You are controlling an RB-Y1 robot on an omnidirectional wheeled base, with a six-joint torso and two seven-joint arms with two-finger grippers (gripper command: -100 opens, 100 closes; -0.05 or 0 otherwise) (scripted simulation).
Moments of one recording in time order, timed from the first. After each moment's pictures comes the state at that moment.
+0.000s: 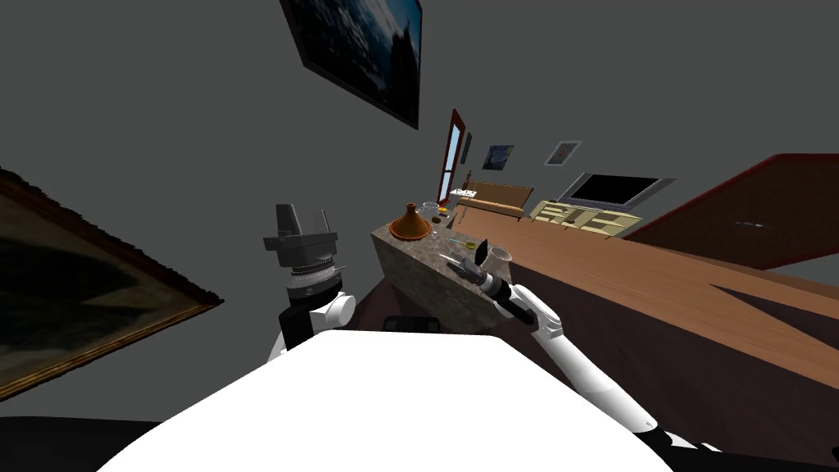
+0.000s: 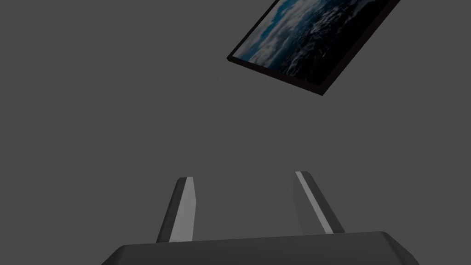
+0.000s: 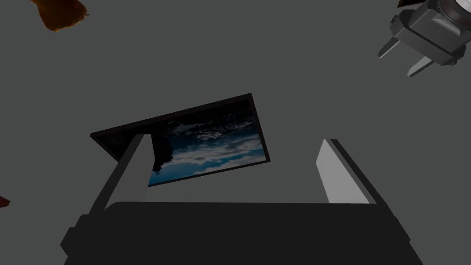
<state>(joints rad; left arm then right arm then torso) 0.47 -0.04 -0.04 -2.40 0.02 -0.64 -0.01 0.22 -0.77 0.13 -1.85 0.51 -0.83 -0.03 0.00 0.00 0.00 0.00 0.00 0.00</state>
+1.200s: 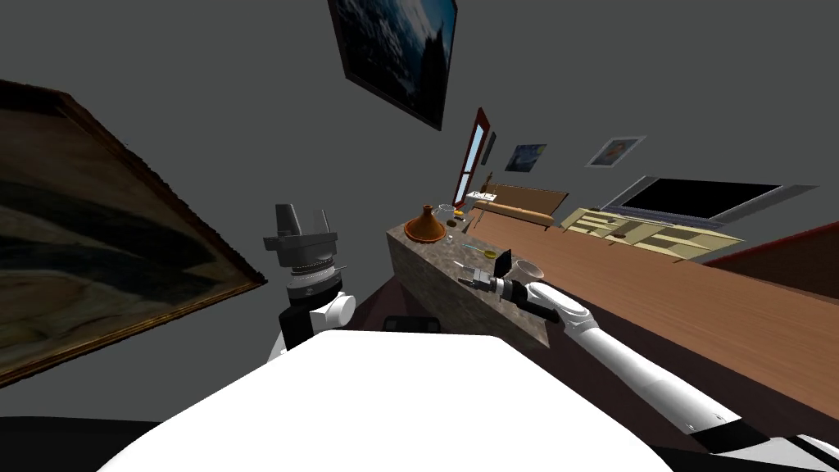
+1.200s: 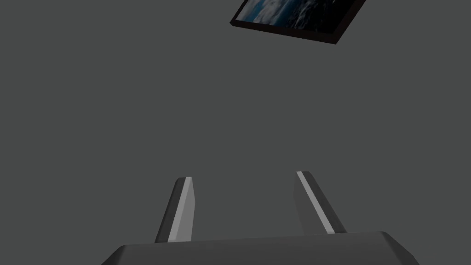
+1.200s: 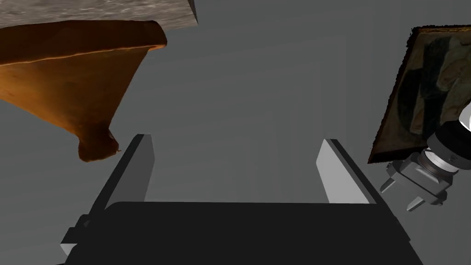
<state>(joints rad) 0.47 -0.04 -0.04 -2.40 0.02 -0.64 -0.01 0.19 -1.09 0.22 -1.64 0.63 -0.84 -0.01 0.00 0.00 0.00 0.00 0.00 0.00</state>
